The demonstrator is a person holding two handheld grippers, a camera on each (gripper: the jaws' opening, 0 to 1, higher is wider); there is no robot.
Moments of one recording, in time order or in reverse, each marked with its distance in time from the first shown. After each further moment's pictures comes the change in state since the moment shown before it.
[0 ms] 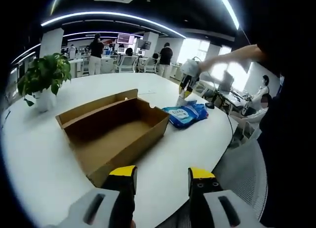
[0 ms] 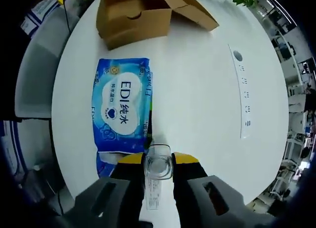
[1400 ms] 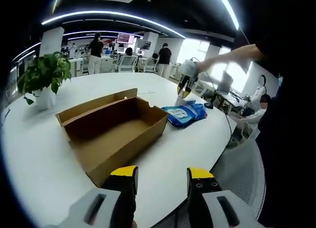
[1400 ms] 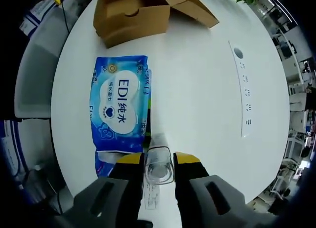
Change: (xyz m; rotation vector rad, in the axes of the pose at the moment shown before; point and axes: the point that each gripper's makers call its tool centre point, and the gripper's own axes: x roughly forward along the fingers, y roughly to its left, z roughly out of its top) left arm -0.002 -0.002 -0.003 -0.009 0.002 -0.010; right arm 0.003 -0.005 -0.004 0.006 0.019 0.003
